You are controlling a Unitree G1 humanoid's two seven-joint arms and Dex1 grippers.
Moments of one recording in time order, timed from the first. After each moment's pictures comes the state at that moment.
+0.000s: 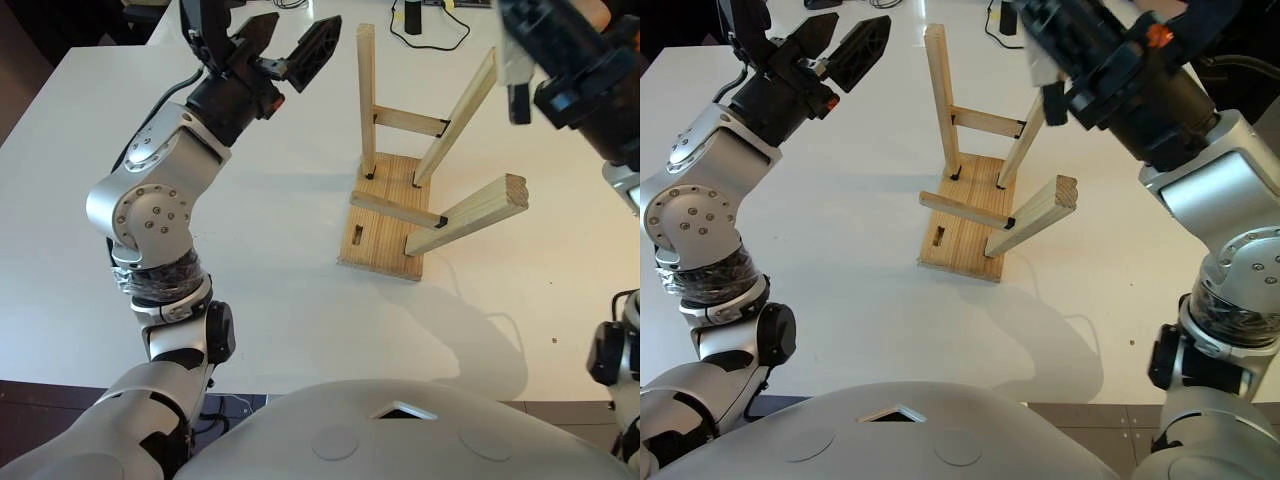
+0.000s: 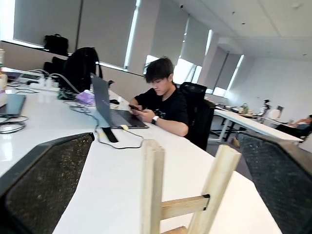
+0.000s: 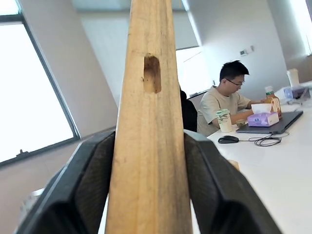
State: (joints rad) left arm -0.54 0.23 0.25 -0.43 -0.85 0.89 -0.25; right arm -0.42 -0.75 -0.24 -0.61 1.47 0.73 0.16
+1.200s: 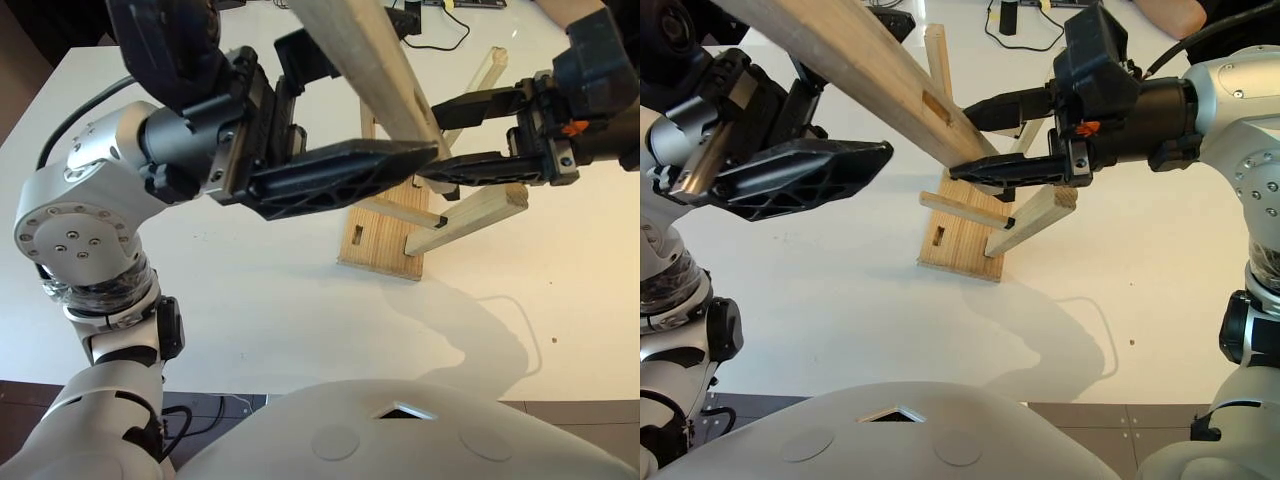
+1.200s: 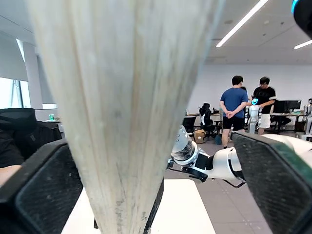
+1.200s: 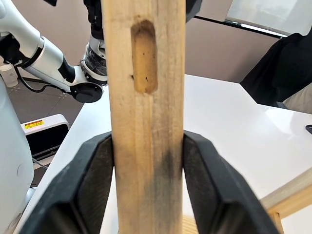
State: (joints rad) left arm -0.56 0.51 0.18 -0.60 -1.38 0.83 -0.65; right arm -0.66 -0.98 0.00 -0.44 0.98 0.77 1.11
